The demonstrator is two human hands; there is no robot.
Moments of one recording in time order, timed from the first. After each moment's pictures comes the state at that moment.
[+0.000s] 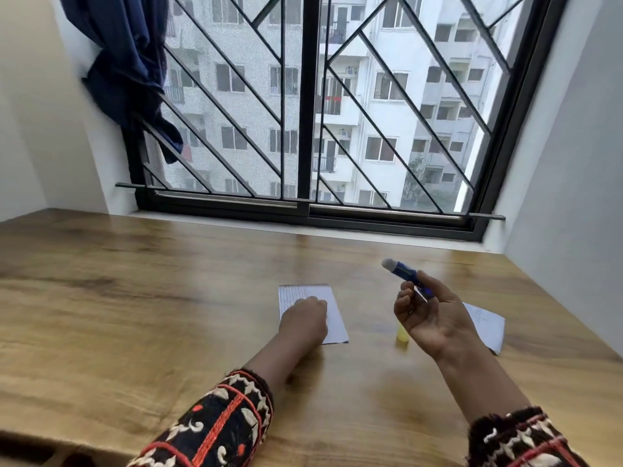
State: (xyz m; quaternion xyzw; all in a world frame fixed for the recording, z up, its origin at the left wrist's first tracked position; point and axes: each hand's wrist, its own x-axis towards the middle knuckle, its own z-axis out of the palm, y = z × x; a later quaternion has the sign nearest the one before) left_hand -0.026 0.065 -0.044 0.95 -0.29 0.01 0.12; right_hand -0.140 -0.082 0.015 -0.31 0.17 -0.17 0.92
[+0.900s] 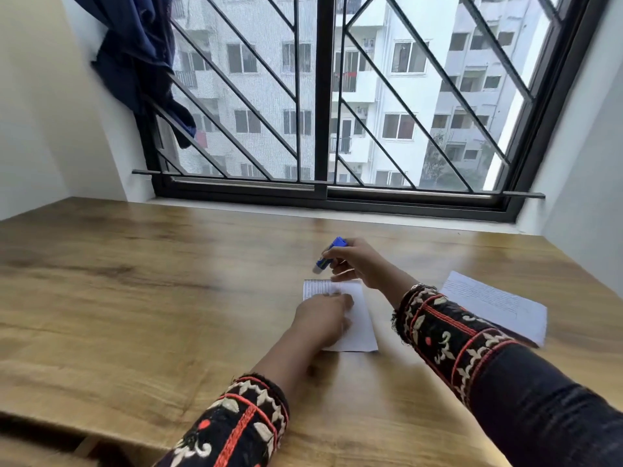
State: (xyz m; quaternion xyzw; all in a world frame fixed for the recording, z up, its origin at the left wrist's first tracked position) left_hand -0.033 0.081 -0.033 0.94 -0.32 -0.07 0.08; right_hand 0.016 -0.048 -0.008 -0.78 0.06 -0.02 0.62
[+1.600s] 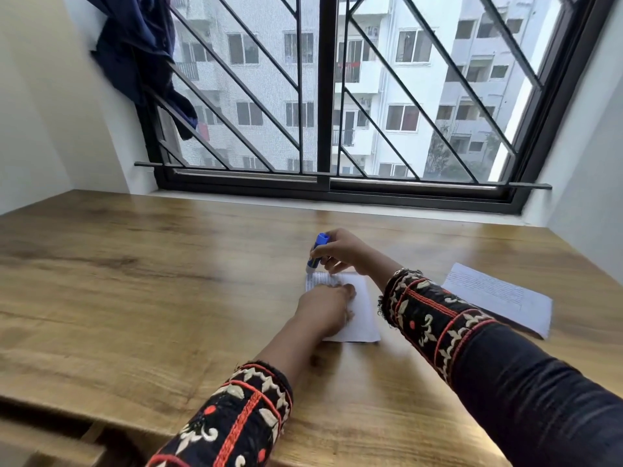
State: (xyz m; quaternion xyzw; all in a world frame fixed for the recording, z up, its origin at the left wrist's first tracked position) left_hand -0.028 0.078 -0.036 0.94 -0.33 -0.07 0.05; right_hand 0.028 -0.029 -0.004 -0.86 0.04 0.02 0.50
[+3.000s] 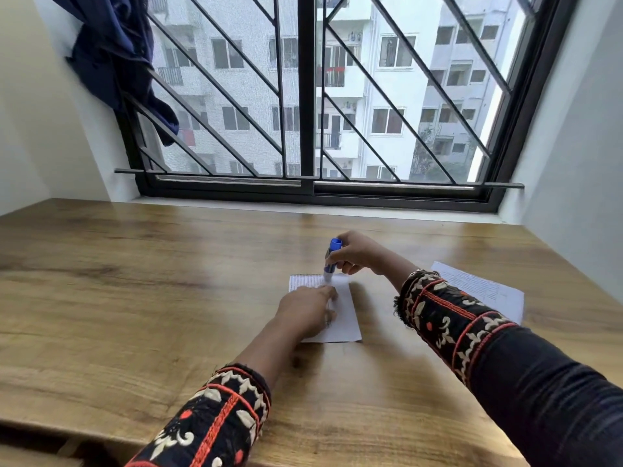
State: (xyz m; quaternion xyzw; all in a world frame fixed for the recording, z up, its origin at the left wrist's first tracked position) left_hand -0.027 0.081 -0.038 0.94 -0.32 -0.06 0.10; right_hand 0.005 -0.073 0.003 -0.89 0.05 0.02 0.45
